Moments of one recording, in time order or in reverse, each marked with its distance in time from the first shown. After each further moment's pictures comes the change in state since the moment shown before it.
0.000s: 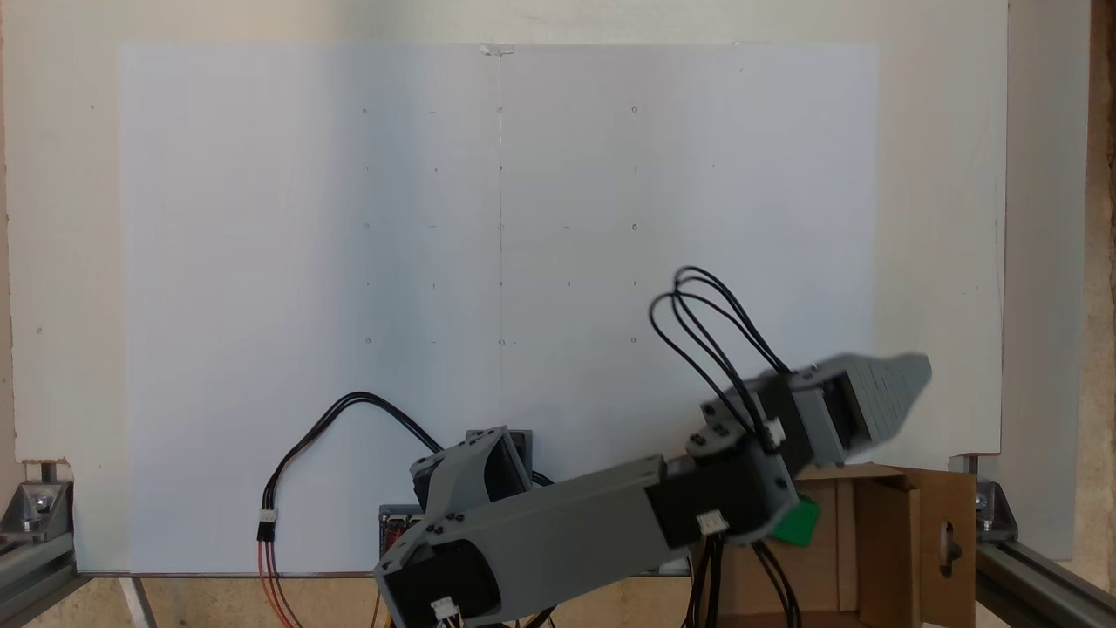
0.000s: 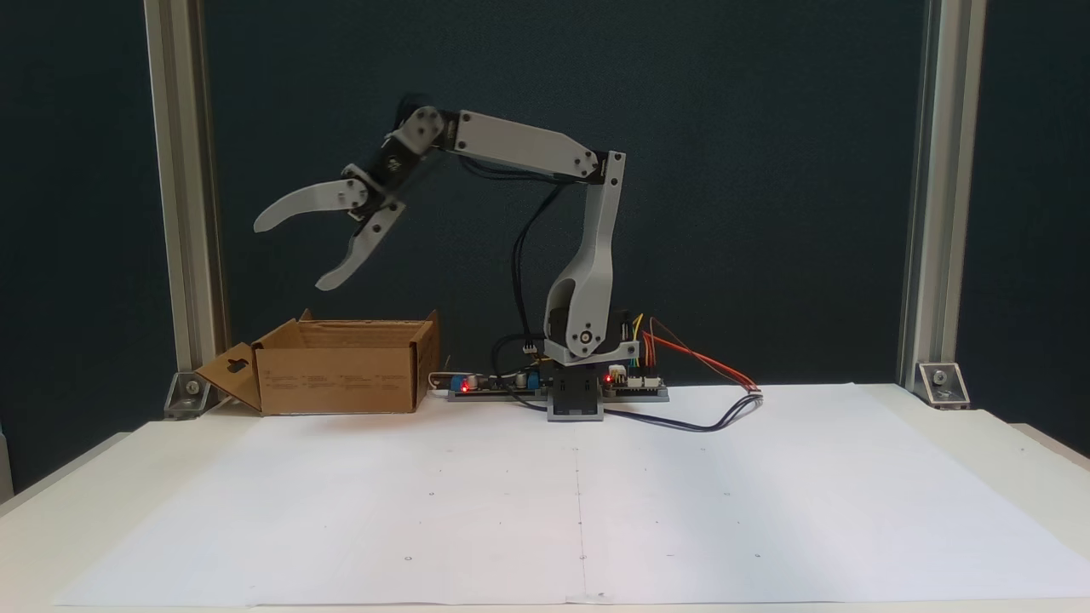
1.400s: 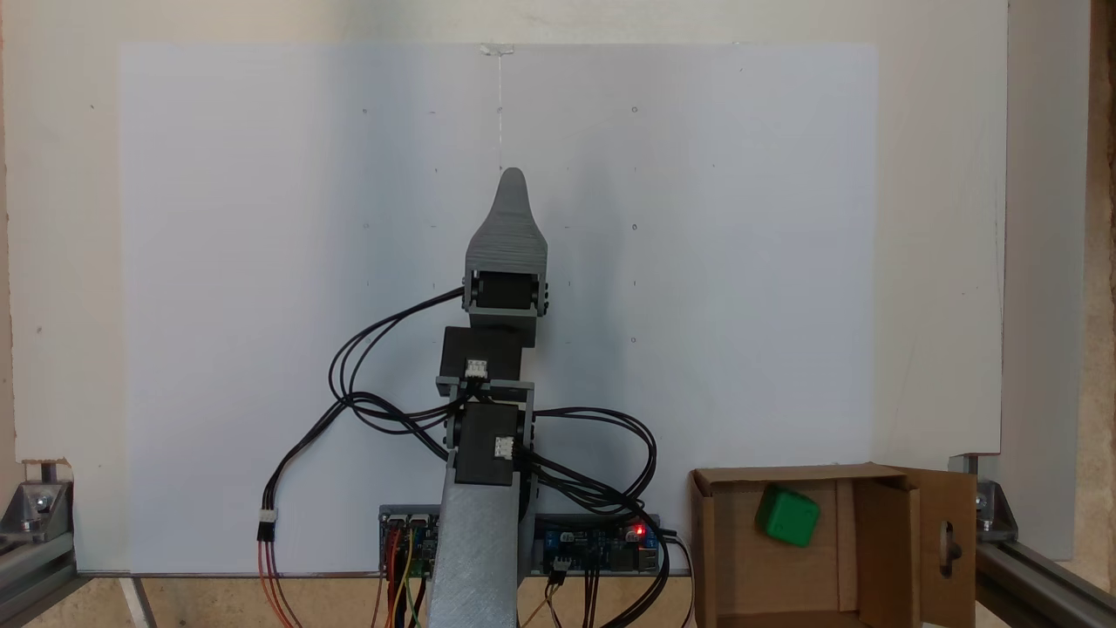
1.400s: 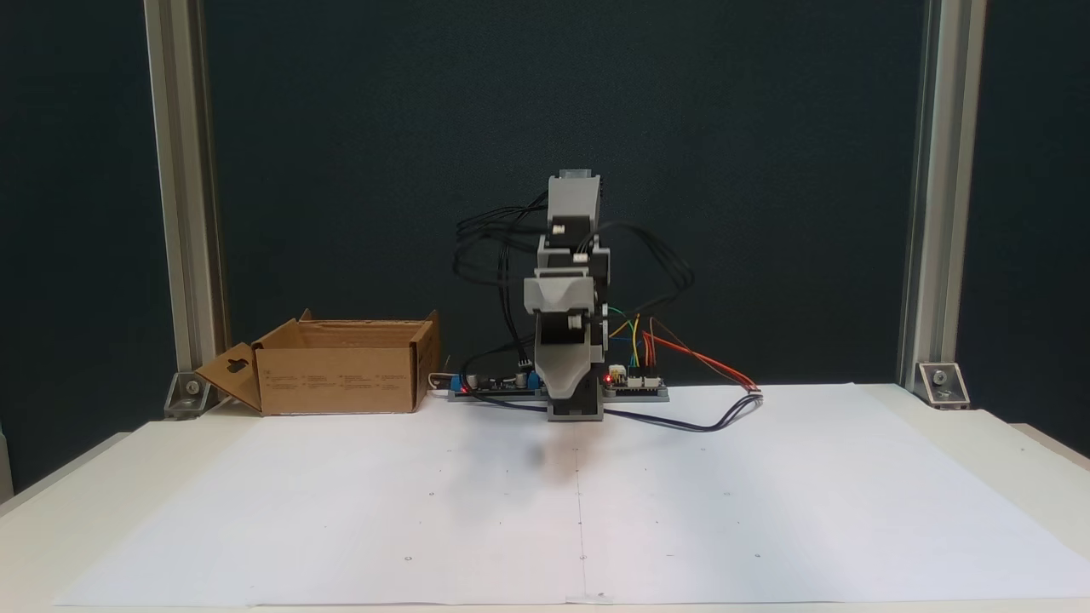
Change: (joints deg) arm -62.7 28.7 67.0 -60.4 0.3
